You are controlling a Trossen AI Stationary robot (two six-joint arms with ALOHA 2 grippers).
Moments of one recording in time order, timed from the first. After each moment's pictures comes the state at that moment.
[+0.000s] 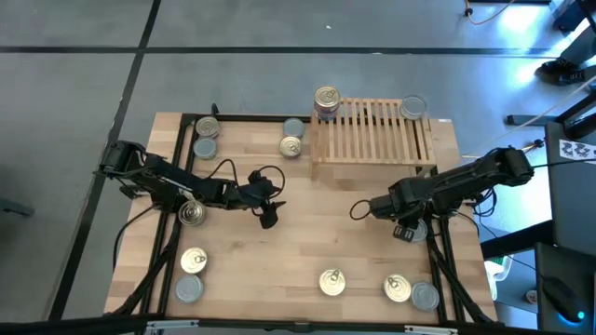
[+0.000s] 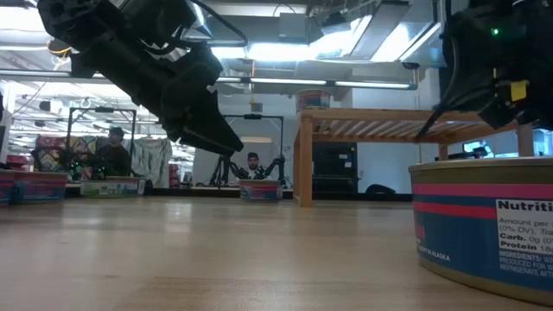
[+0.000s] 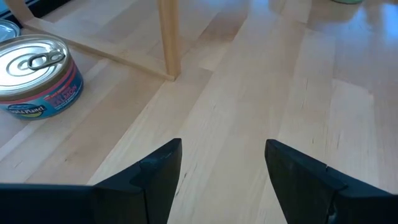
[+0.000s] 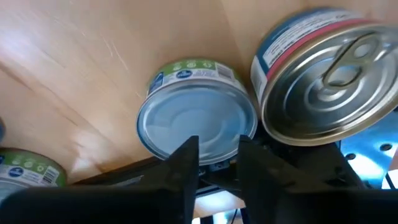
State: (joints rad) left arm -0.10 1.50 0.58 0.28 -0.41 -0.36; right arm 0.20 1.32 0.76 -1.33 -0.21 0.61
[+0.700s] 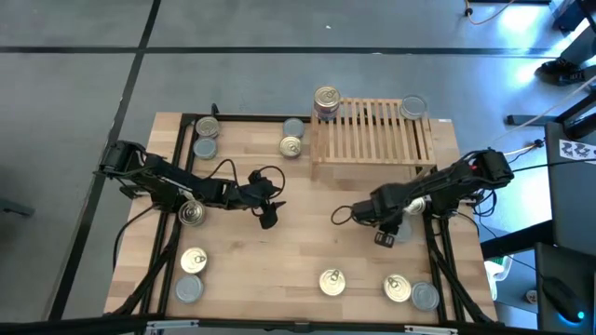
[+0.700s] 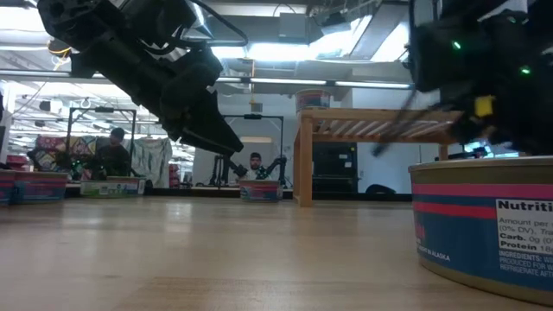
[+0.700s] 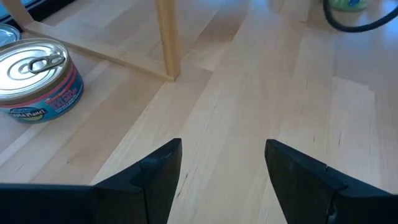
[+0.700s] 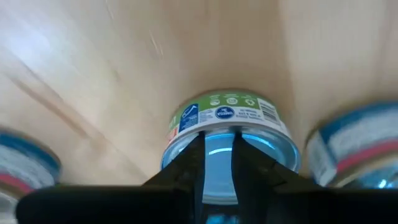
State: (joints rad) left arm -0.10 1.50 0.58 0.28 -0.41 -0.34; right arm 0.20 1.54 0.85 -1.10 -0.23 0.57
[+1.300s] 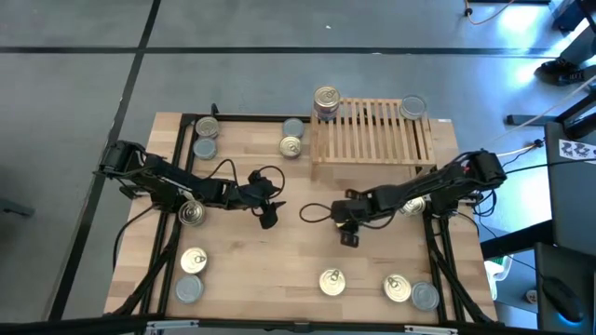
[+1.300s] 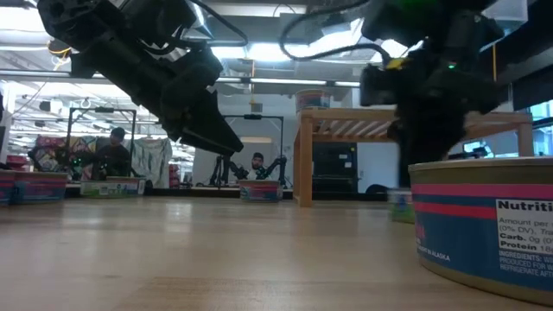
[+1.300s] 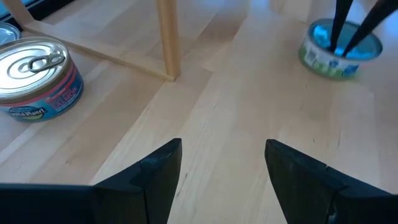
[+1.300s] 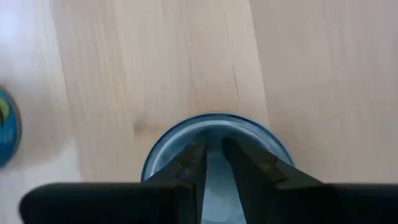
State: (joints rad) left arm -0.11 1.50 0.58 0.28 -0.41 -0.35; right arm 0.20 1.63 0.88 -0.44 0.03 0.34
